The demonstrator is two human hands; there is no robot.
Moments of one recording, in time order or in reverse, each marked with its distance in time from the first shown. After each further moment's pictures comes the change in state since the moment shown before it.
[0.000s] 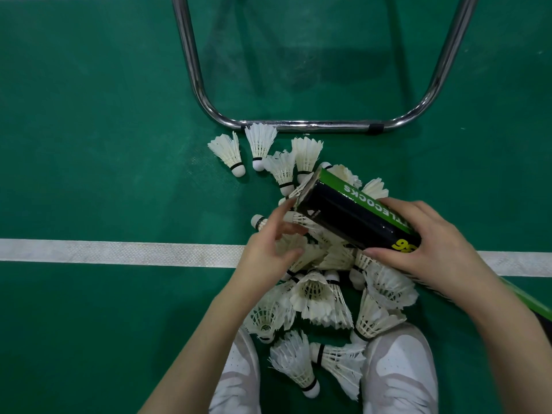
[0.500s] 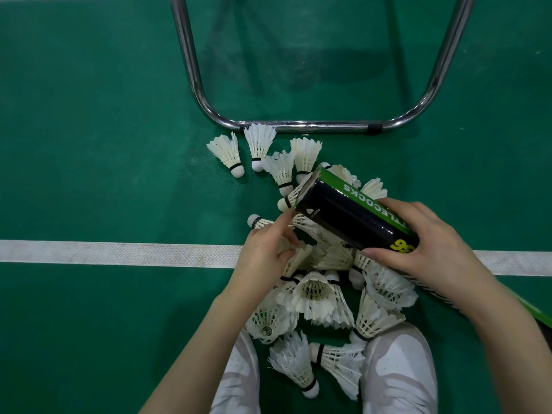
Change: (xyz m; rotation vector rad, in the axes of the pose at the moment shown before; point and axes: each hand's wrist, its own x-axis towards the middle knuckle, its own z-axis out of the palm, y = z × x) left_hand 0.005 -0.007 0.003 0.265 0.042 0.170; right_hand 0.000 0.001 0.002 0.033 -0.014 0.010
